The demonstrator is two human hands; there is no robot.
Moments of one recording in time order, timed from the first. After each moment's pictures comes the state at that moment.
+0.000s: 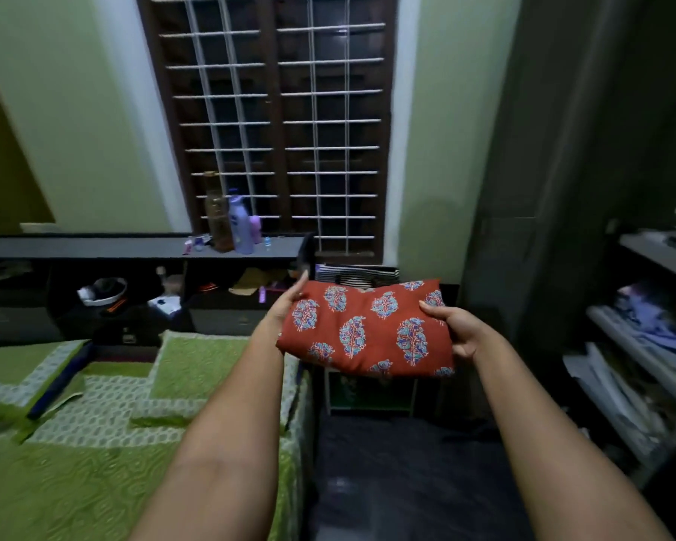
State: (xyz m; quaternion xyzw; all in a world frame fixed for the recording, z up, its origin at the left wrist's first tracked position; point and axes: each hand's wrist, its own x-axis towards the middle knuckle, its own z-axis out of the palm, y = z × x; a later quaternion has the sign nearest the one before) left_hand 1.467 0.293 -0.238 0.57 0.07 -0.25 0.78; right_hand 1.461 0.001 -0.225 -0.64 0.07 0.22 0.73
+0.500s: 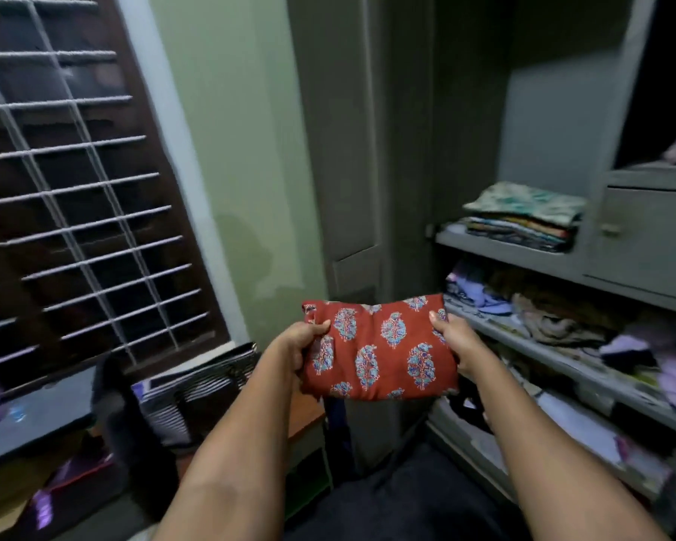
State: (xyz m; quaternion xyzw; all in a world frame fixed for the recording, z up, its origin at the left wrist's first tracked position) left_hand 1.750 0.054 -0.211 0.72 -0.04 -0.37 0.58; right_hand 1.599 -0.166 -0.238 -0.64 0.30 -0.17 0.69
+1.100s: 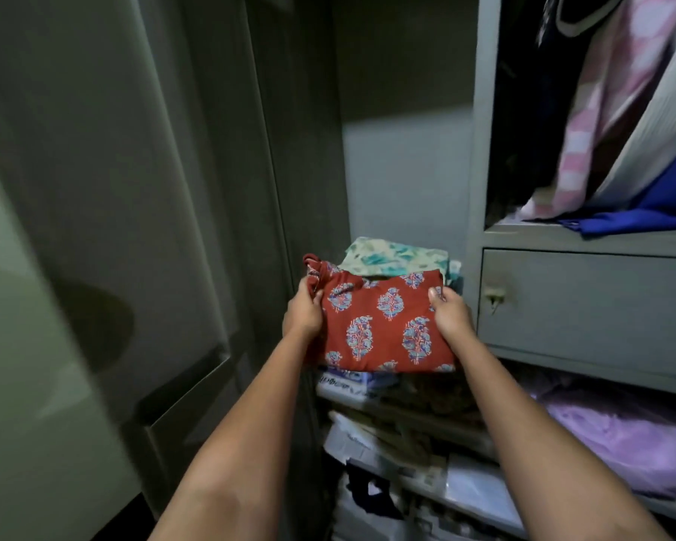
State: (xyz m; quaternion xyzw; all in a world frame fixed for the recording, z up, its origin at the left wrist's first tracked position) left_hand 1.878 -0.351 -0.163 0.75 -0.43 -0.09 0.49; right_hand 1.666 -0.472 -0.188 -0.63 0.46 -0.46 0.42
